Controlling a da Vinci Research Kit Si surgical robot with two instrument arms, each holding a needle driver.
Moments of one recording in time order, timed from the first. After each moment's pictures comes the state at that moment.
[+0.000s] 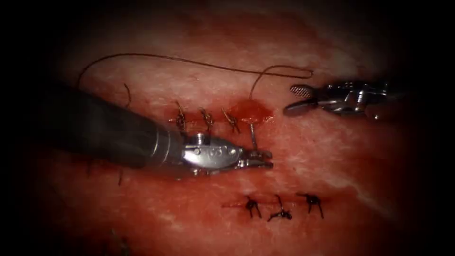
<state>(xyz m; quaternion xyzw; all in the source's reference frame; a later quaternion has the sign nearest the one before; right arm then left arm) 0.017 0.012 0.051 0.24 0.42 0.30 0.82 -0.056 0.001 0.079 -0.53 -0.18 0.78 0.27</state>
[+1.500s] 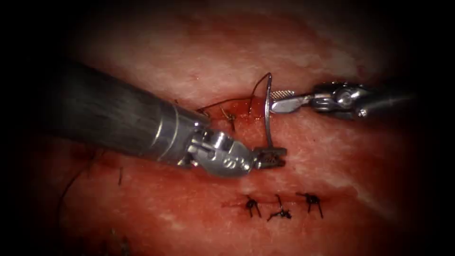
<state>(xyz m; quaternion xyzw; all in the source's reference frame) 0.020 0.011 0.045 0.51 0.49 0.45 0.54 -0.057 0.002 0.071 -0.45 0.11 0.89 0.00</state>
